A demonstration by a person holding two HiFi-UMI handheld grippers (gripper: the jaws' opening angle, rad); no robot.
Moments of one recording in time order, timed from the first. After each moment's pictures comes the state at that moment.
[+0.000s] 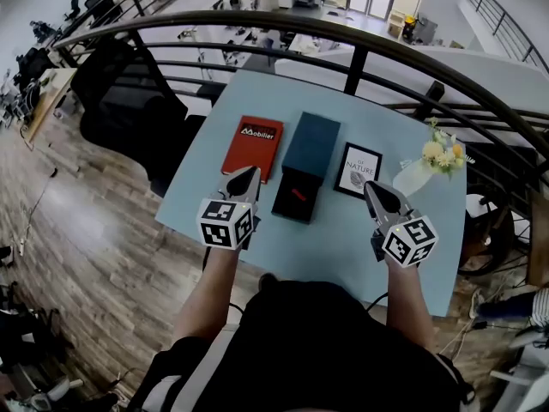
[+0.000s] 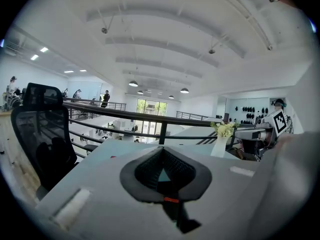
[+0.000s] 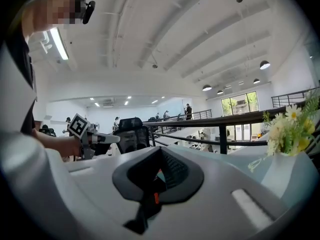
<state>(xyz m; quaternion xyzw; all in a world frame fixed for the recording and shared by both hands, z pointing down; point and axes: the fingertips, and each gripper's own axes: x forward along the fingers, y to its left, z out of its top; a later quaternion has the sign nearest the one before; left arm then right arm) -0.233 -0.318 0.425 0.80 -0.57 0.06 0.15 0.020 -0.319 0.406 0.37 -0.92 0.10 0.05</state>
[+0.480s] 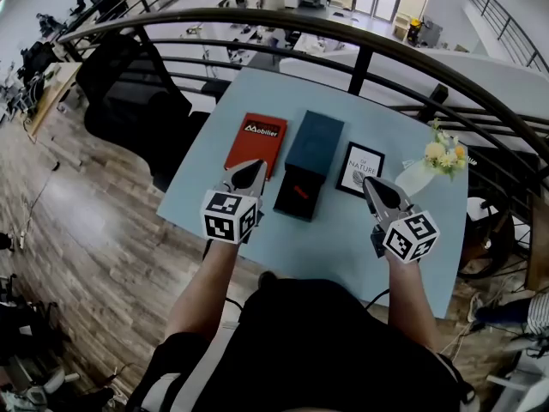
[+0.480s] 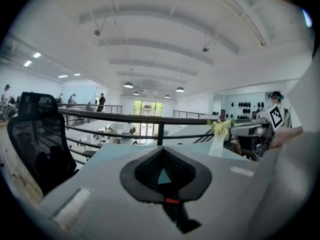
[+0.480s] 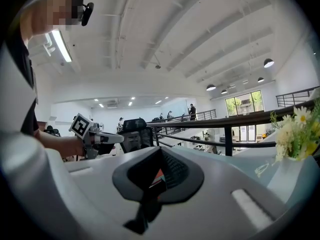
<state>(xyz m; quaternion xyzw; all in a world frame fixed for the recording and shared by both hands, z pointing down) -0.224 -0.319 0.414 0.82 -0.56 0.08 0.12 0.010 -0.319 0.399 0.35 -0.93 0.10 0.05</state>
